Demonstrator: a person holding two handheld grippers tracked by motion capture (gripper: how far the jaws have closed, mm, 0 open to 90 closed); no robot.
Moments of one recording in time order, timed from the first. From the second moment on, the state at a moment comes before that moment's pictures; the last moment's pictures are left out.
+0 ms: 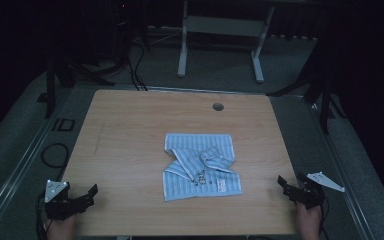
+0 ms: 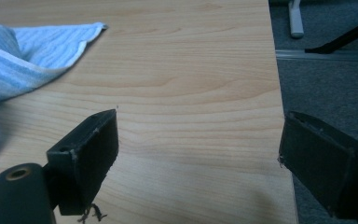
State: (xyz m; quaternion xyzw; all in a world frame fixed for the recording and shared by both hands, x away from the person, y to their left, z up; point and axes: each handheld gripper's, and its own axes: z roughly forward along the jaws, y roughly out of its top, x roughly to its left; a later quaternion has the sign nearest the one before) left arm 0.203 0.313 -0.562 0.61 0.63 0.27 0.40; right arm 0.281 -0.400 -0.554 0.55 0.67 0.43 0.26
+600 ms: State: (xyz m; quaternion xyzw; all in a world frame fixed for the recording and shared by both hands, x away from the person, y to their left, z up) left arm 0.219 0.300 -0.552 0.72 0.60 0.18 0.30; right arm 0.284 -0.386 -0.538 0.49 0.78 0.35 0.18
